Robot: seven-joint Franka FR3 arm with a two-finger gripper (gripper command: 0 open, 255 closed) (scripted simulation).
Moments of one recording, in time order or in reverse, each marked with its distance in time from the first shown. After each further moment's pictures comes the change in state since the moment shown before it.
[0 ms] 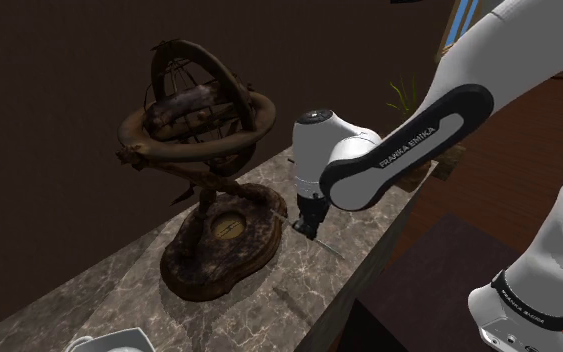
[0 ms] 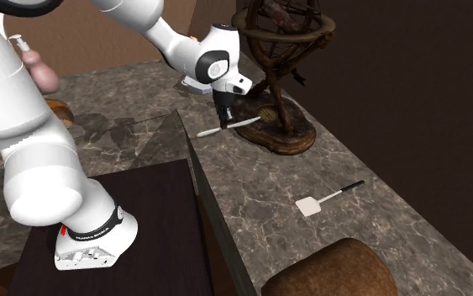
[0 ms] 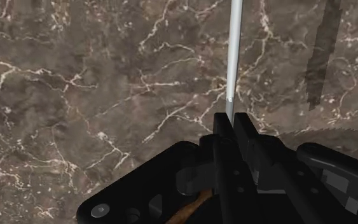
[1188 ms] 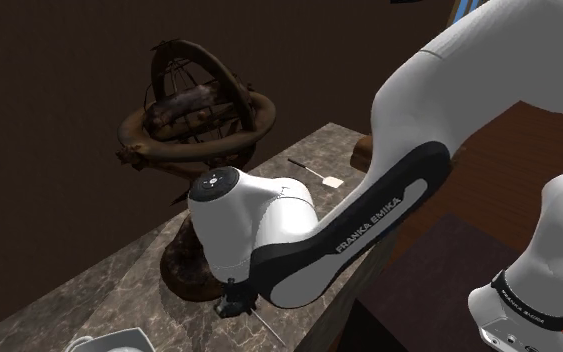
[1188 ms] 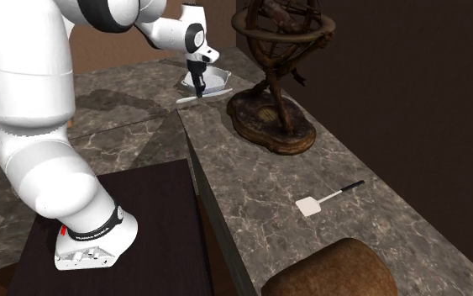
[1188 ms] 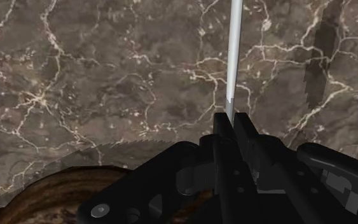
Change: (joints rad) arm 0.295 0.326 0.105 0.452 -0.132 -0.138 0.463
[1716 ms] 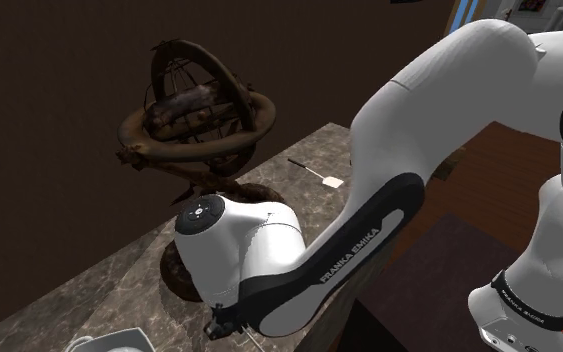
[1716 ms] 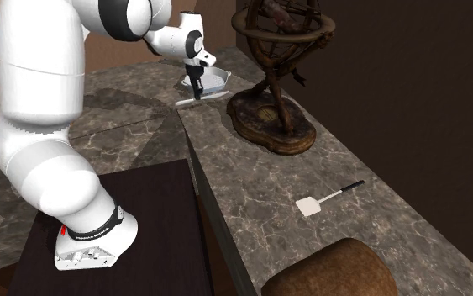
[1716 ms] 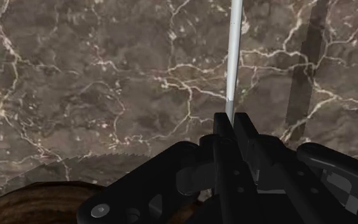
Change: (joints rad) arm 0.055 0.108 -0.012 0.079 -0.038 0.024 0.059
